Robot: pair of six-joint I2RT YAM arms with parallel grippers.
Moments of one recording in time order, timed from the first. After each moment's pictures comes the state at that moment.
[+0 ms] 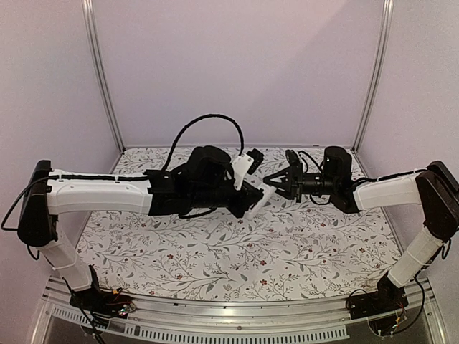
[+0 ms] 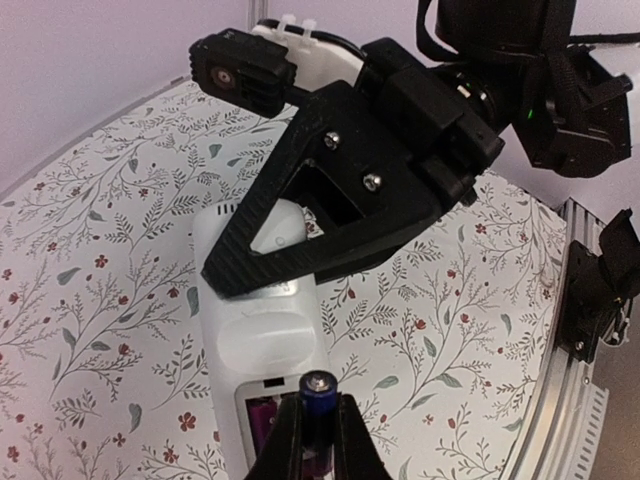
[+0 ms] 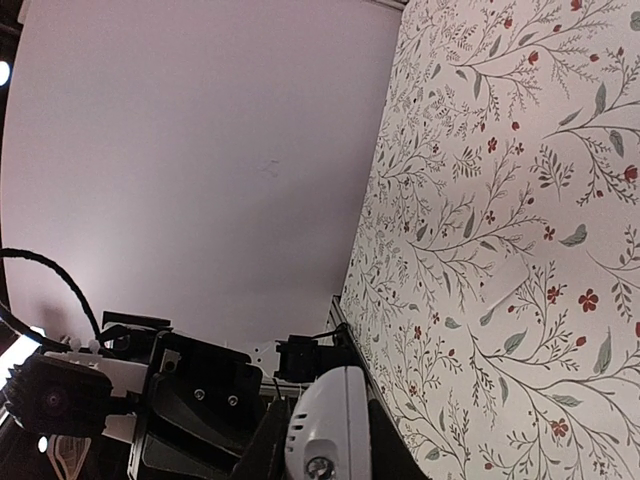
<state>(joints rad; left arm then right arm) -1.08 1.66 1.24 -0.05 -0.06 -0.19 0.54 1.61 0.79 0.66 -0.85 1.17</state>
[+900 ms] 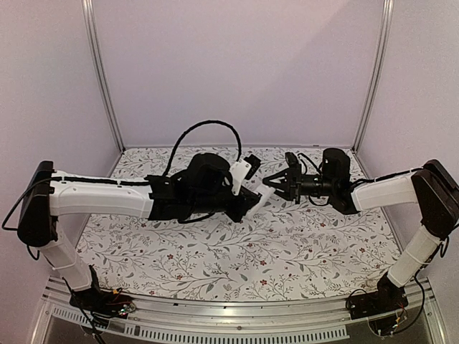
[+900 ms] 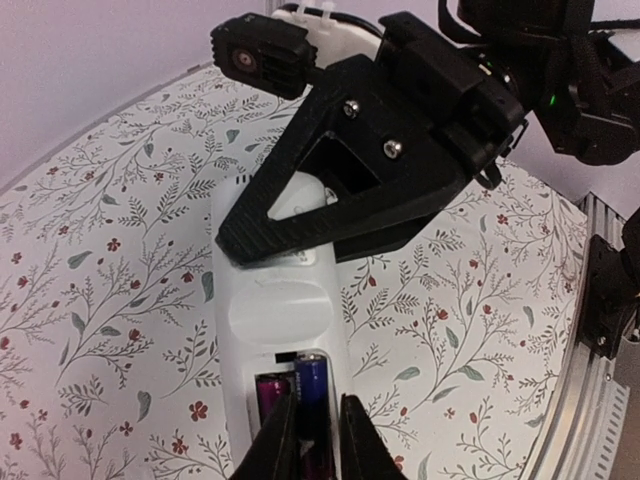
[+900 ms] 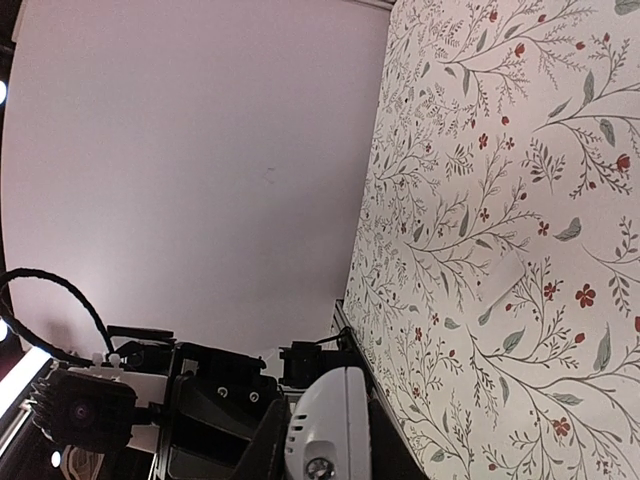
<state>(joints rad) -1.08 1.67 1.18 -0.01 -0.11 -0.19 0.54 1.64 0.78 0.70 -0.84 1.22</state>
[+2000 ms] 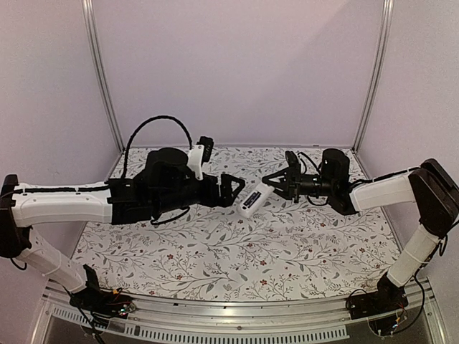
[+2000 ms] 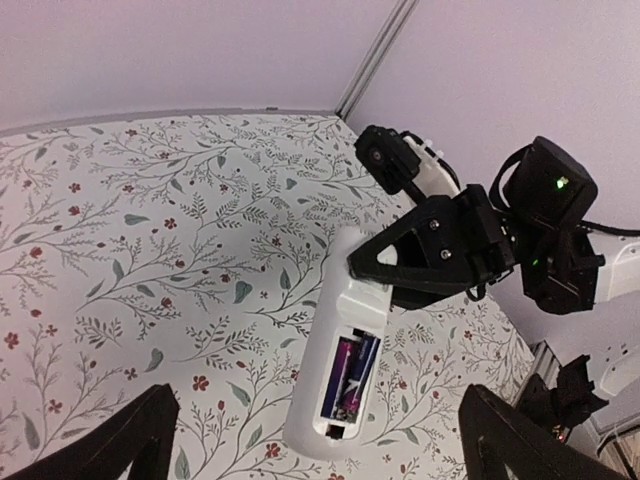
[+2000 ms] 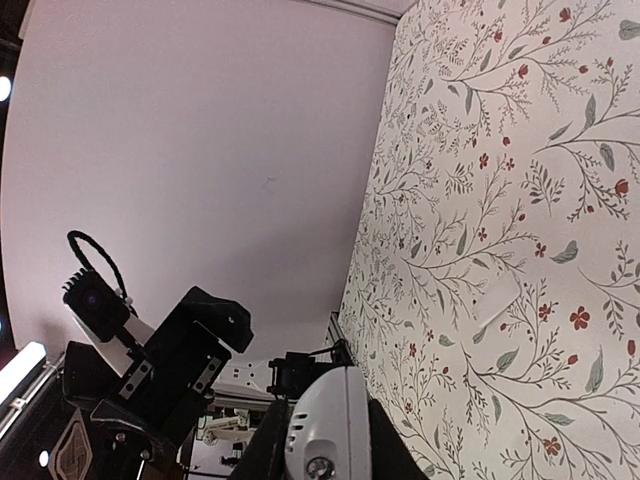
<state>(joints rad) -1.05 1.41 1.01 0.04 -0.22 -0.50 0.54 1.66 0.78 0.74 -0.82 1.20</state>
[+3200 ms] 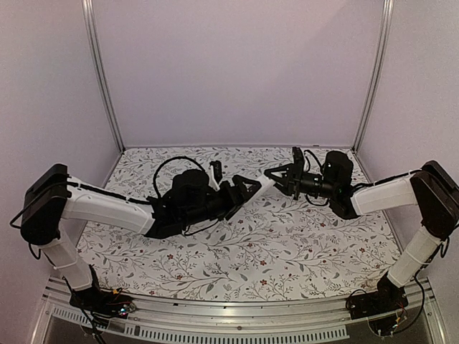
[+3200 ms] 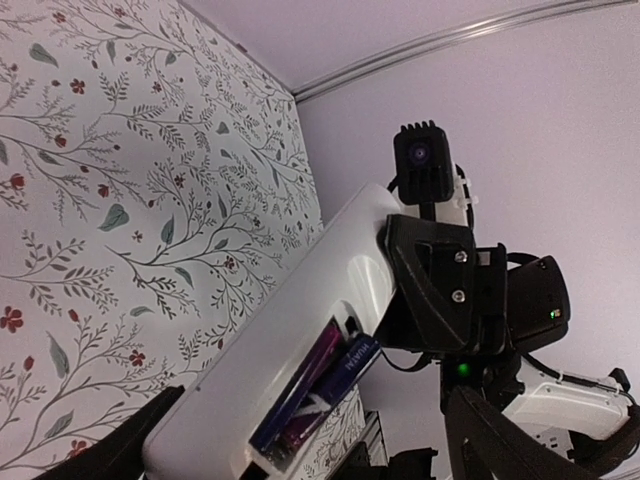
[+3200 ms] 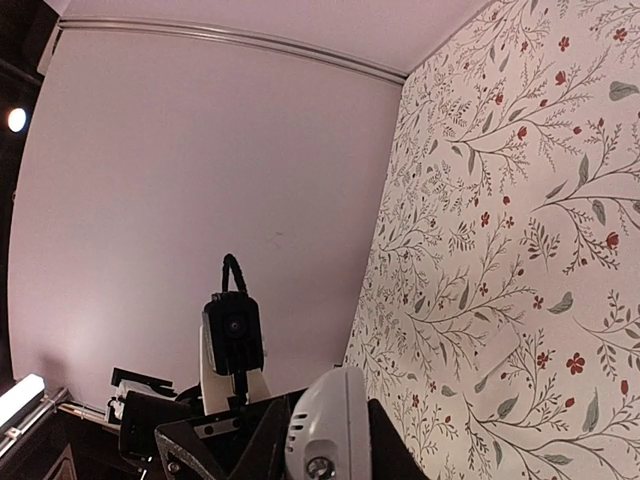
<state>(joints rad) -1.04 1.68 0.90 0.56 -0.12 -1.18 0.56 1.64 0.74 0.85 -0.64 1.23</state>
